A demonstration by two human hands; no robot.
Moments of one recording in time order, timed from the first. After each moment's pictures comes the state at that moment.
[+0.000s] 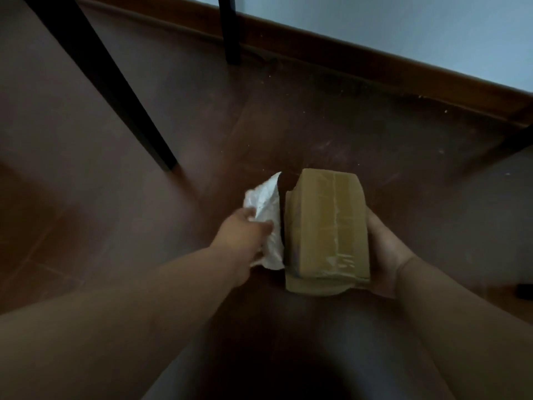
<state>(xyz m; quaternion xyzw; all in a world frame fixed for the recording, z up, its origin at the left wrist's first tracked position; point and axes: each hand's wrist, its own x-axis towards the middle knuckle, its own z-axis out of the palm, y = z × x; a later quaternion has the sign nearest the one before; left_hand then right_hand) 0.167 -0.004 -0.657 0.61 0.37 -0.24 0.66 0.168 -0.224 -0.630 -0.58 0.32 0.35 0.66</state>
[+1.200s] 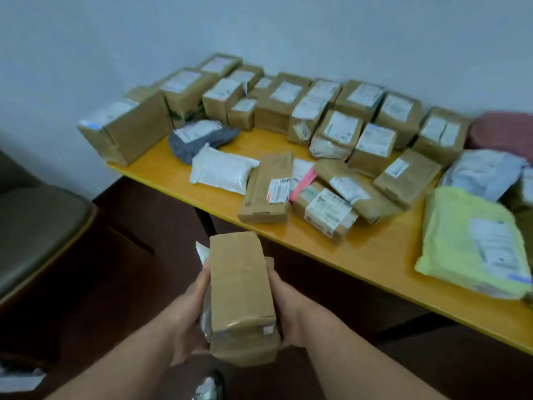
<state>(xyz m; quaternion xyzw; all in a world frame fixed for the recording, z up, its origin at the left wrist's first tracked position) -0.025 -0.013 0.000 0.54 0.43 -0.25 0.68 0.037 -0.182 -0.007 -0.58 0.24 0.54 0.56</state>
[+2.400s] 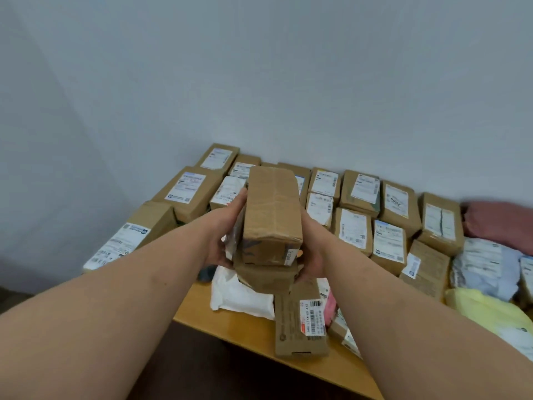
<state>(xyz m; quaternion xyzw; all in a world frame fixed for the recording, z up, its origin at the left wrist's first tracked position) 0.297 0.100 0.218 0.67 0.28 -0.27 0.64 0.319 -0.077 0.170 -0.64 0.24 0.37 0.64</state>
